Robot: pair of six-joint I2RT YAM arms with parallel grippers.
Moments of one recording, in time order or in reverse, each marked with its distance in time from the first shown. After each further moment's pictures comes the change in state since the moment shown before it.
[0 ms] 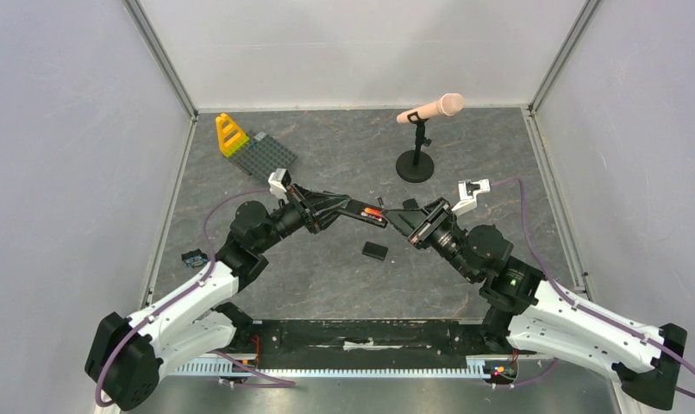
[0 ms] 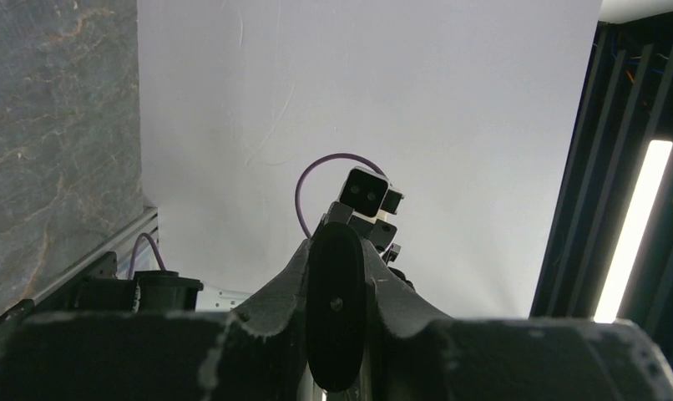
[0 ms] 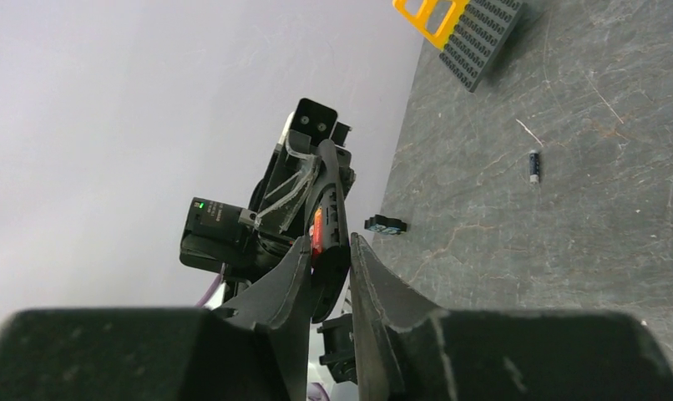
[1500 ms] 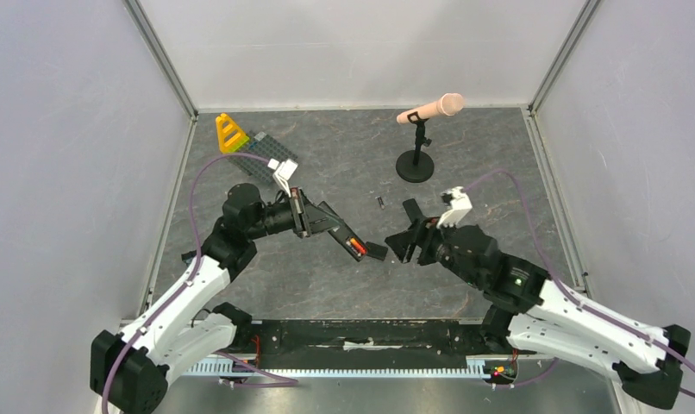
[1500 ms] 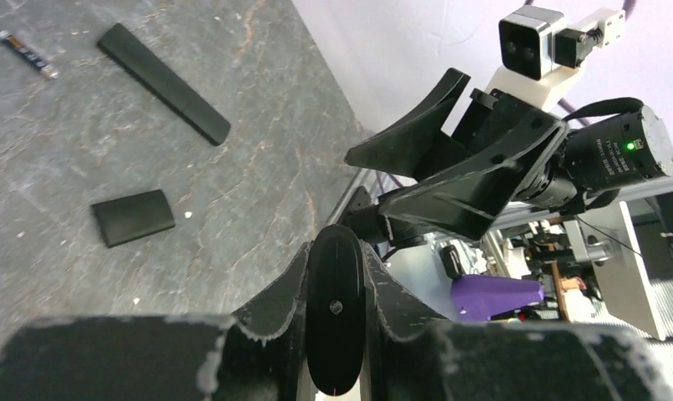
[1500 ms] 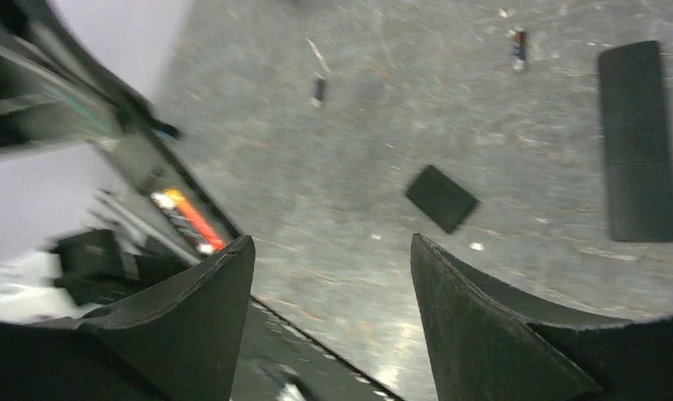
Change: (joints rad) left arm 0.137 -0.020 0.143 -0.388 0.364 0.896; right arm 0.006 -0.042 0.040 -0.406 0.010 -0.376
